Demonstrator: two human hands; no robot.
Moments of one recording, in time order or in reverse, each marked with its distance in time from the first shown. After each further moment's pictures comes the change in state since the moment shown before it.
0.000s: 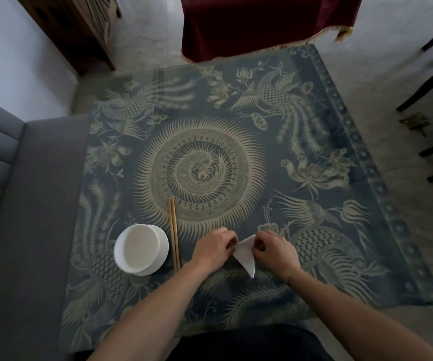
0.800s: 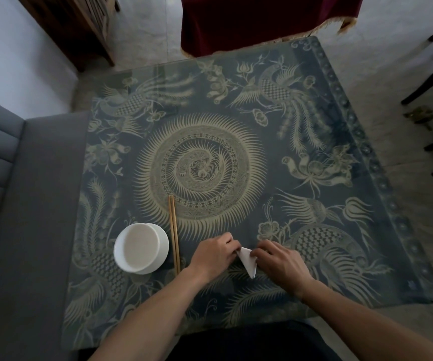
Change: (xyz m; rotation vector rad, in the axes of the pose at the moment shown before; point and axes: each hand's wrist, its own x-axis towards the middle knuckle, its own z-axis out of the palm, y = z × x) left_hand -0.014 -0.003 0.010 0.193 0.061 0.211; right_hand -0.026 0.026 0.001 -0.210 0.087 -0.537
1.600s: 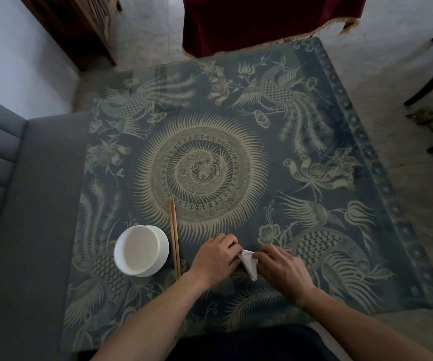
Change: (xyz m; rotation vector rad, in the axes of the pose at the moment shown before) left_hand 0.000 0.000 0.005 0.062 0.040 0.060; right_hand -0.005 -0.005 0.002 -0.015 0.010 0.083
